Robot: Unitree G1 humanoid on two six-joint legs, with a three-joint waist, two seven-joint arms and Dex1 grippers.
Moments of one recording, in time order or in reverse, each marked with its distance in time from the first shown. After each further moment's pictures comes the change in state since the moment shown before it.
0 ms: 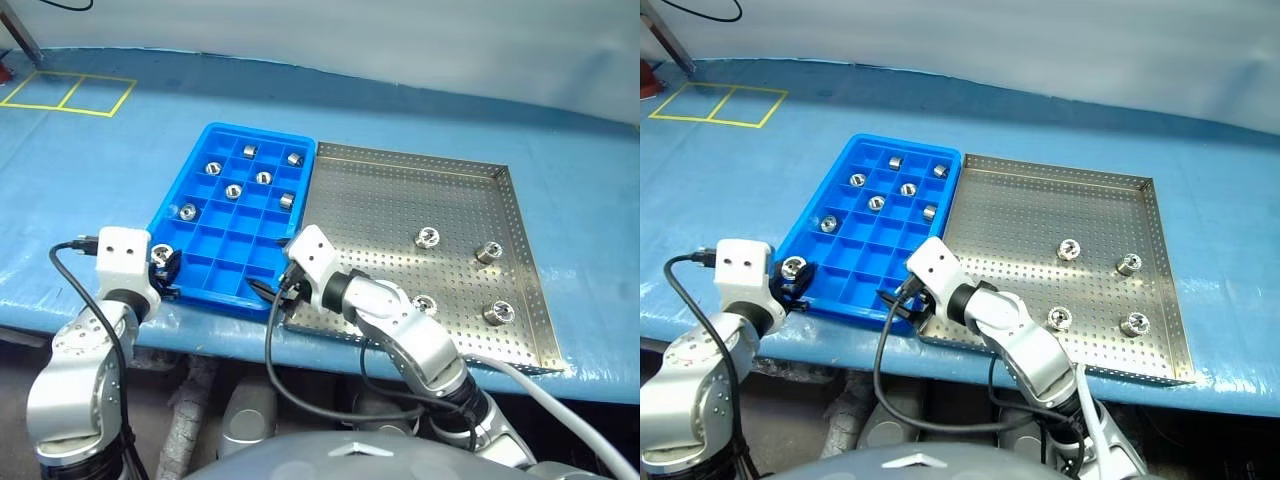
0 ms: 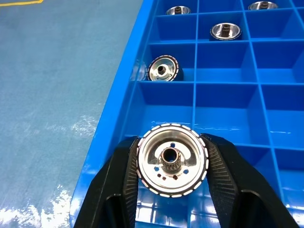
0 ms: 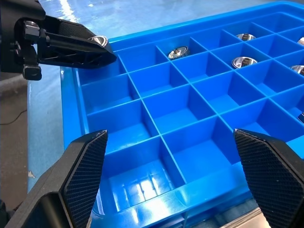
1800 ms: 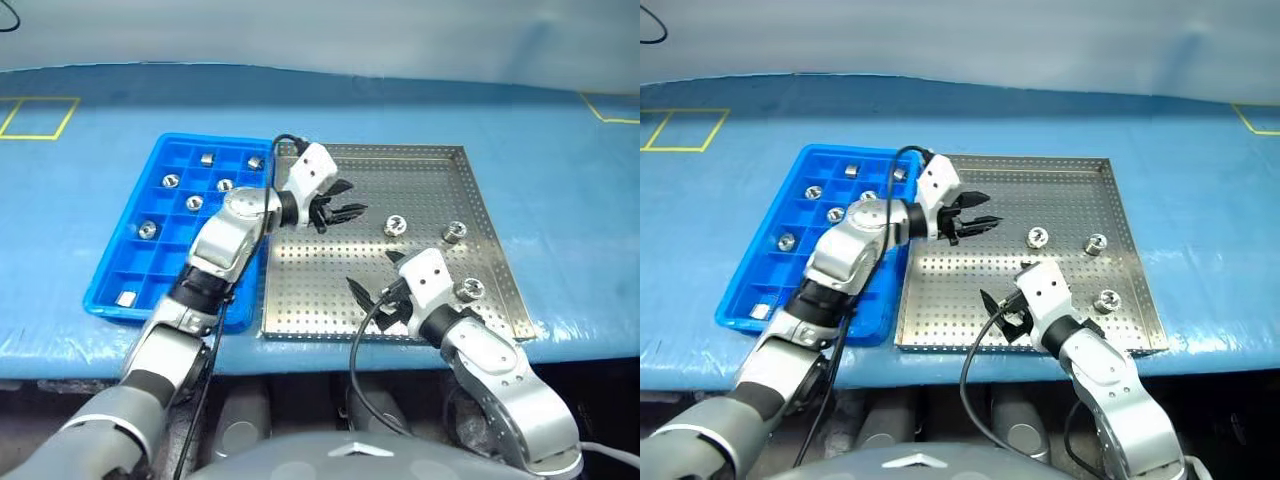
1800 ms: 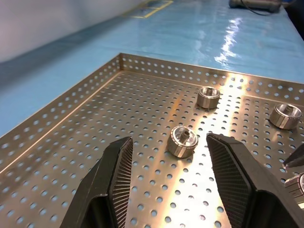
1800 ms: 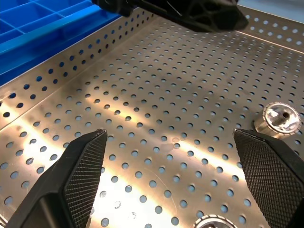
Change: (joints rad) left arm -0.877 -0.122 -0.674 1.105 -0.015 -0.688 -0.627; right arm 0.442 -0.212 -0.347 -0.409 -0.003 0.065 -0.111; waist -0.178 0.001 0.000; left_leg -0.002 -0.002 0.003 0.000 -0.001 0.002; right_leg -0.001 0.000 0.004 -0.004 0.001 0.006
